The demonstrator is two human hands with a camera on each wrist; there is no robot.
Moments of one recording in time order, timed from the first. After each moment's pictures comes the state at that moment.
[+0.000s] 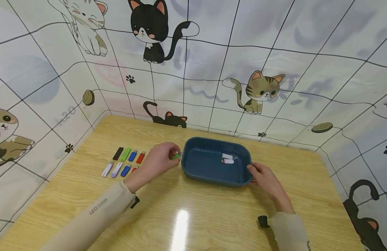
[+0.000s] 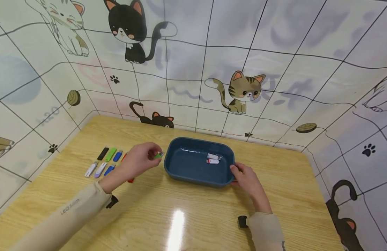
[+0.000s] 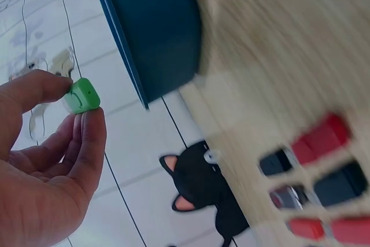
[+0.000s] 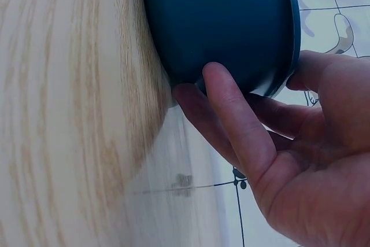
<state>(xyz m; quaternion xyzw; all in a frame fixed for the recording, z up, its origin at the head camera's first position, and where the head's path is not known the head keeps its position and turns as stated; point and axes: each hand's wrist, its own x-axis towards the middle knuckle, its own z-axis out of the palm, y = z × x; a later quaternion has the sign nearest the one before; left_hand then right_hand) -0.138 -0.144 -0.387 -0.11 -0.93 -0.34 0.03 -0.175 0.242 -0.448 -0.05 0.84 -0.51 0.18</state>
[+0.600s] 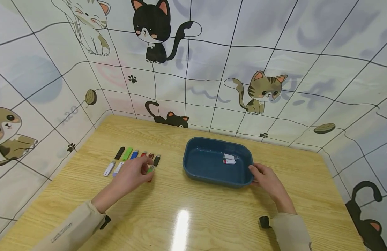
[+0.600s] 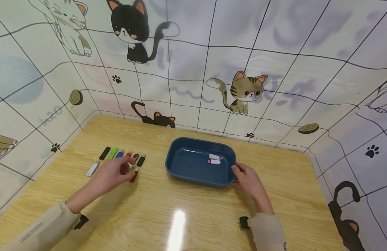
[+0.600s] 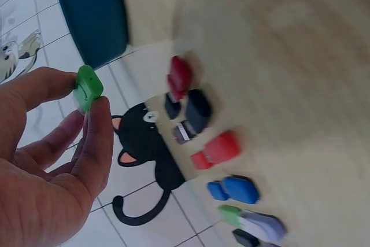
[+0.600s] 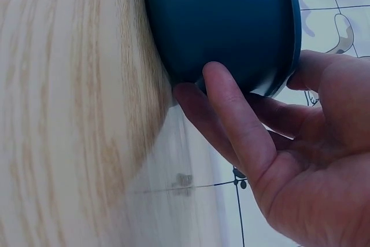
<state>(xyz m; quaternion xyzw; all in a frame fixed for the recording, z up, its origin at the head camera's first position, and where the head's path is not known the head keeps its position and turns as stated) -0.087 -0.213 -0.411 -0.07 -0.95 -0.29 0.03 -0.175 0.241 -0.448 -0.06 0.84 -0.50 0.17</state>
